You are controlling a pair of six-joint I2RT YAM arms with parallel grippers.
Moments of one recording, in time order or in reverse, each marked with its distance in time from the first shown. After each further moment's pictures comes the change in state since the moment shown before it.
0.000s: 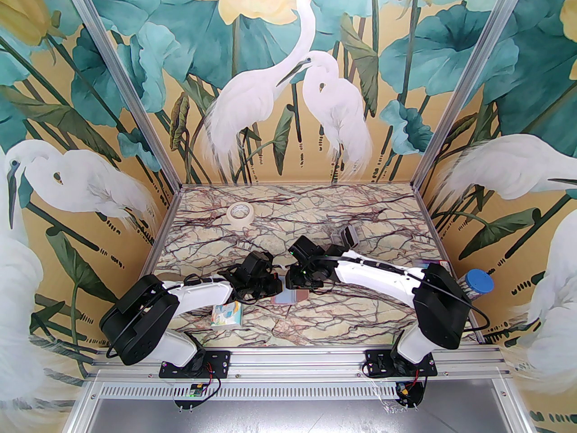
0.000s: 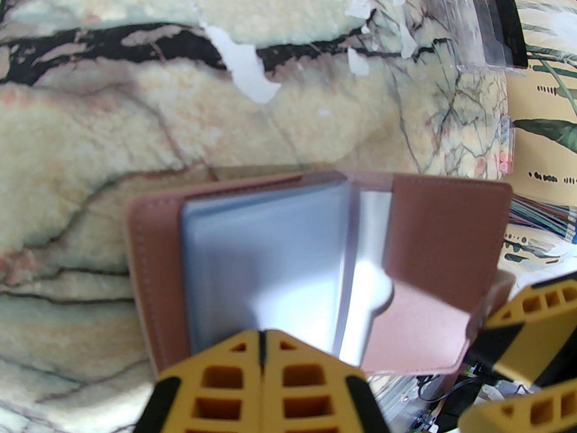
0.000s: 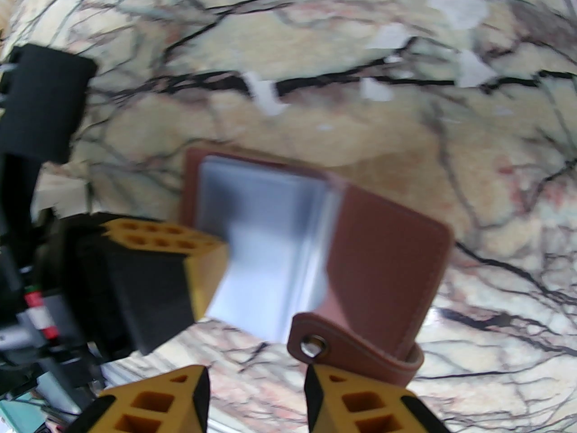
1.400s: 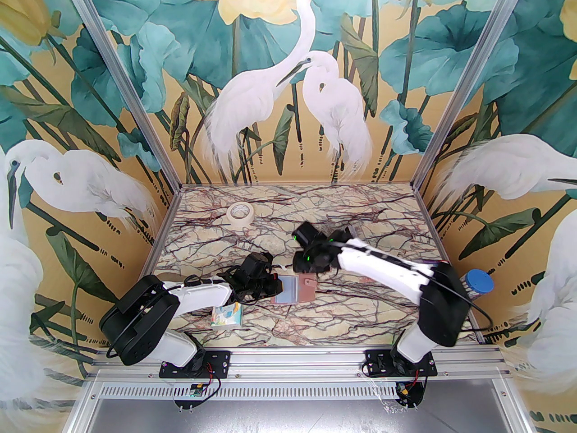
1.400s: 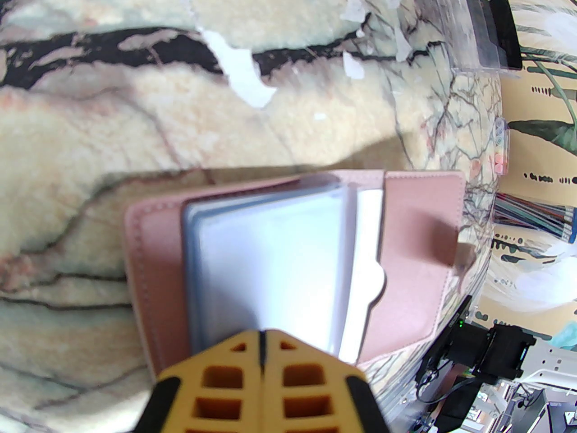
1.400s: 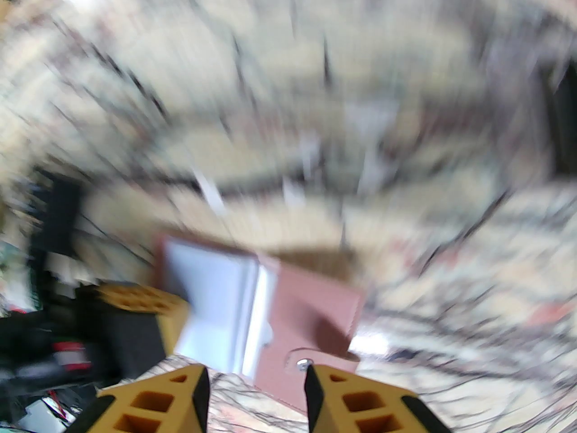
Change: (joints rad) left arm 0.000 -0.001 -0.025 0.051 0.000 -0.008; right arm -0.110 -0.032 0.255 -0.194 0.175 -0.167
